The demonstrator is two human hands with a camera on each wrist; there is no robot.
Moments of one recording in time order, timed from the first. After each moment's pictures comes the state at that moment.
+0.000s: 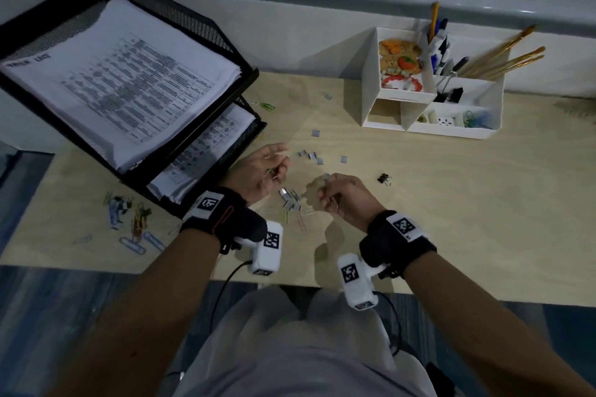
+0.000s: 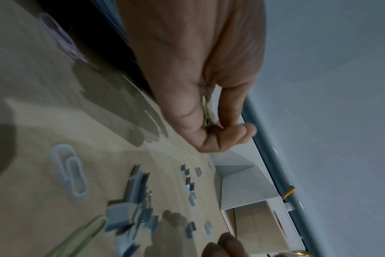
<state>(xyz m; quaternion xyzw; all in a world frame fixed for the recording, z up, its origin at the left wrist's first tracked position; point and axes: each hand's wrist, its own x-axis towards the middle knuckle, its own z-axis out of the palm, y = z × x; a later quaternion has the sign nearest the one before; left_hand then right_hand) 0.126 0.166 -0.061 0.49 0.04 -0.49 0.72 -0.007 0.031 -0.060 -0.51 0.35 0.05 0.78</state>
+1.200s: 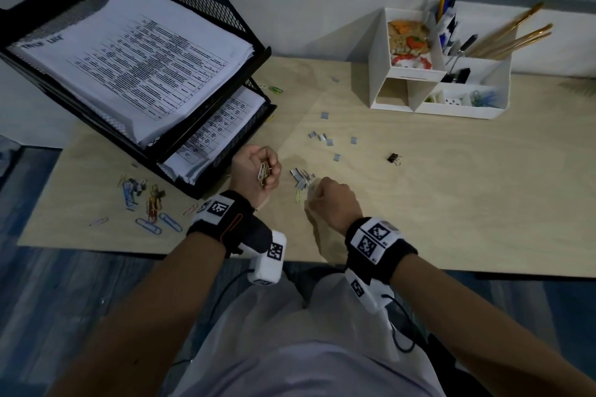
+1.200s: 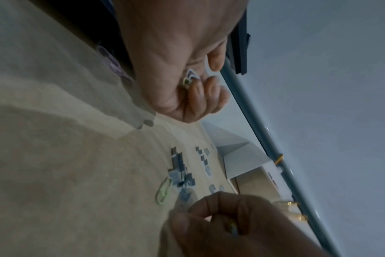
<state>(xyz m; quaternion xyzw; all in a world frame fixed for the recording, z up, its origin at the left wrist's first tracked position) 0.100 0.202 -0.061 0.53 0.08 -0.43 0.72 -0.016 0.089 -0.084 -0.88 0.30 0.14 0.34</state>
